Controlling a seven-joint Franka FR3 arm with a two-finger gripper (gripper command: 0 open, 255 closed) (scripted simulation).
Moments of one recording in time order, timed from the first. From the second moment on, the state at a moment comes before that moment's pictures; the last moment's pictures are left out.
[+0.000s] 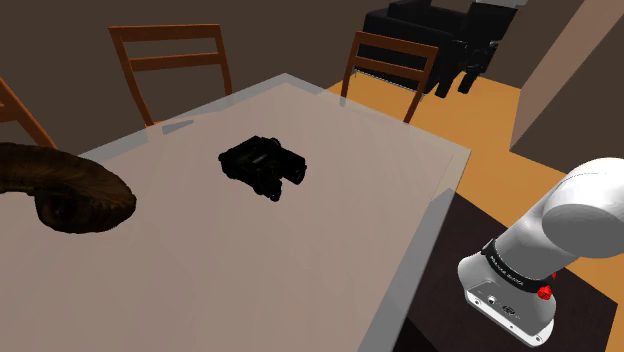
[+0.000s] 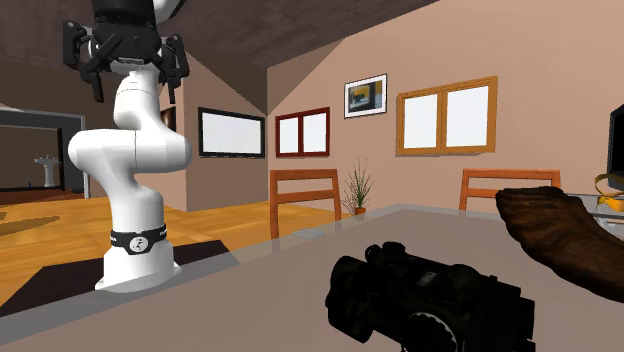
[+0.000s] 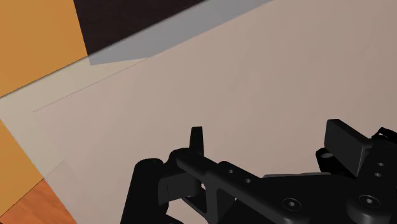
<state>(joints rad) -0.01 -0.74 0.00 -2.40 0.09 1.60 0.05</state>
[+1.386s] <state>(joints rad) 0.10 -0.21 0.29 -2.25 0.17 1.99 0.33</state>
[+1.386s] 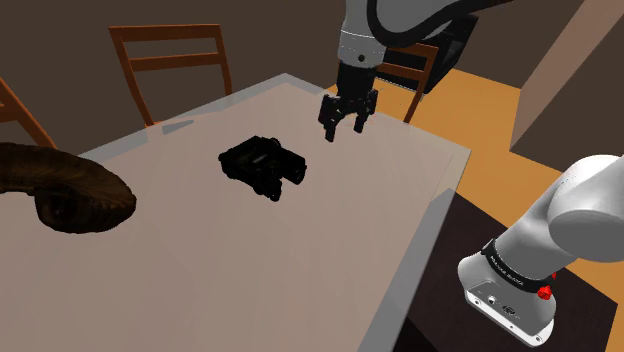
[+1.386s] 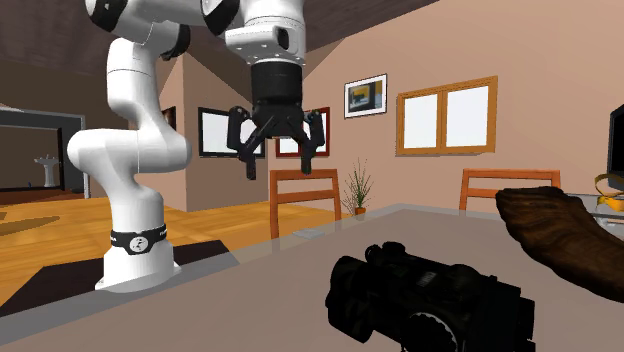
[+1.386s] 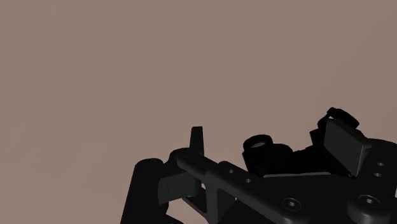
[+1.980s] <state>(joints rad) 0.16 0.12 0.37 -2.04 0.07 2.10 0.49</state>
